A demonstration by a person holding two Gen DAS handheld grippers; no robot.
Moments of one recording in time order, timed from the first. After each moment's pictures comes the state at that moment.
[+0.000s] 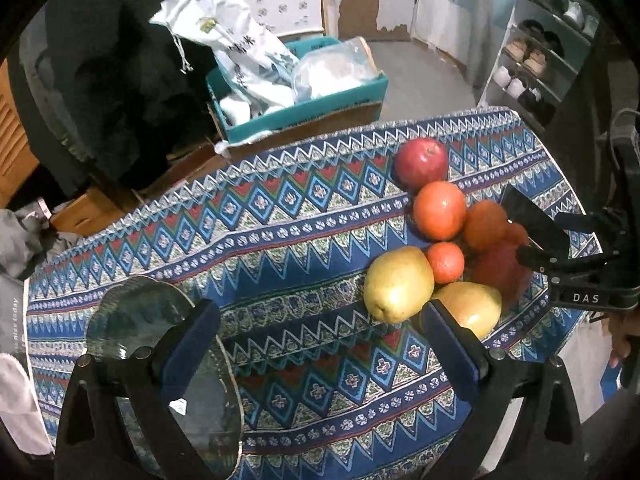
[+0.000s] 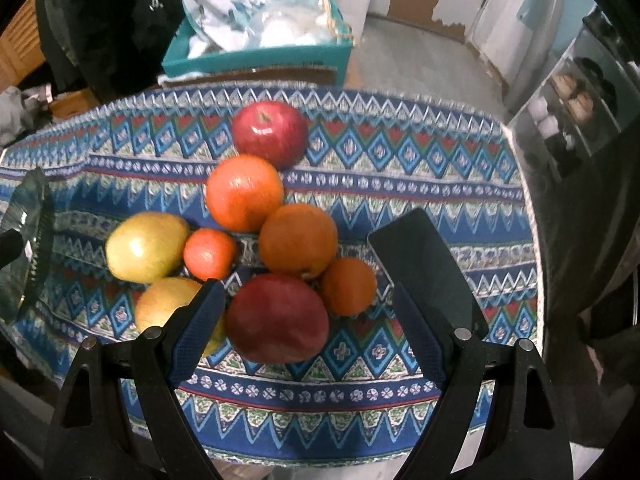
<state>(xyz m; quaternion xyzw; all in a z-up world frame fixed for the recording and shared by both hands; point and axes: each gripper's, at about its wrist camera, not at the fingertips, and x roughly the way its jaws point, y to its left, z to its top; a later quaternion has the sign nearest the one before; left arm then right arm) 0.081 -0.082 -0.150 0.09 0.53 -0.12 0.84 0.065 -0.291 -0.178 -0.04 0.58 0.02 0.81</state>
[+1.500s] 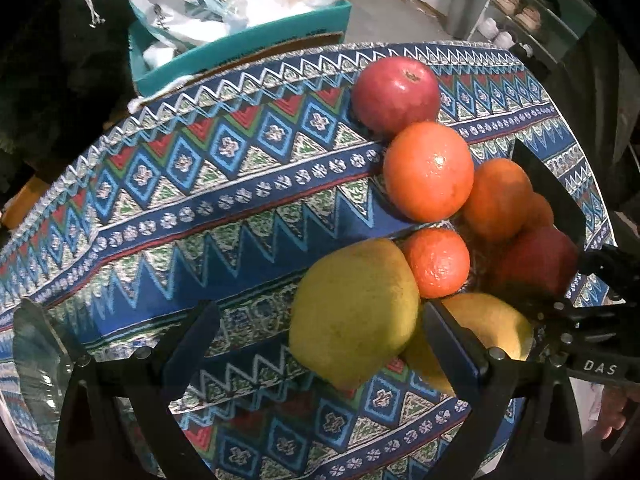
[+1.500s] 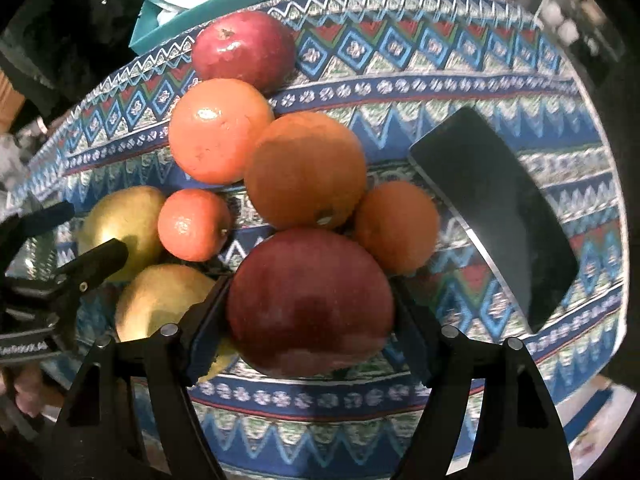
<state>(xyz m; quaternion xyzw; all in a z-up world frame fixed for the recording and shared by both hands) 0.125 -0.143 -0.246 0.09 0.60 -0.17 0.77 0.082 -0.300 -0.242 0.07 0.63 0.01 0.77</state>
